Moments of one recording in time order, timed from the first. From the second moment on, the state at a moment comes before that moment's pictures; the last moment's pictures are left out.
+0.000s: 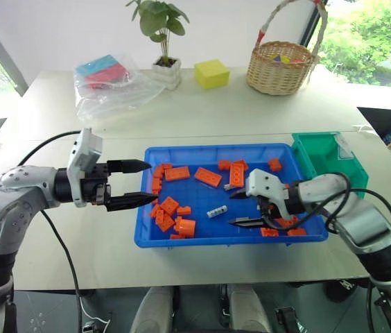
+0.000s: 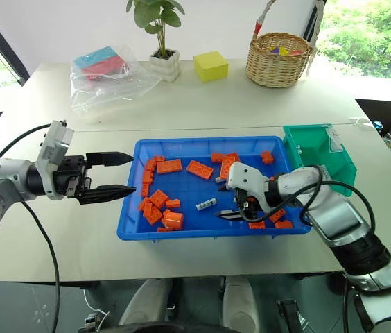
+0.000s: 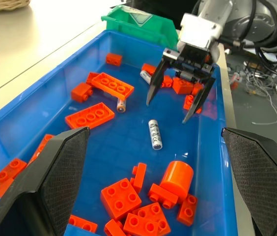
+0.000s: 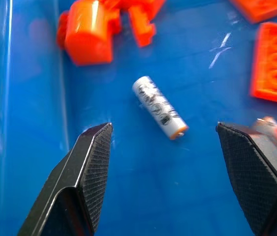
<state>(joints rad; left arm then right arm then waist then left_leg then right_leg) -0.33 0.87 0.18 -0.30 -0.79 0.72 -1.15 -0.45 -0.81 0.32 -0.26 0.25 0.56 1.13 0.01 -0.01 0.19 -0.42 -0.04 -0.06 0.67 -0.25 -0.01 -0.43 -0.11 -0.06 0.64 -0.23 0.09</state>
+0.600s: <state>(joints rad) -0.34 0.87 0.18 -0.30 -0.79 0.72 -1.14 -0.54 -0.69 0.42 -0.08 0.13 0.45 1.15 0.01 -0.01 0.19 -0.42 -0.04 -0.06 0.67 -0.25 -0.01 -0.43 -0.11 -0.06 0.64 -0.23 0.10</state>
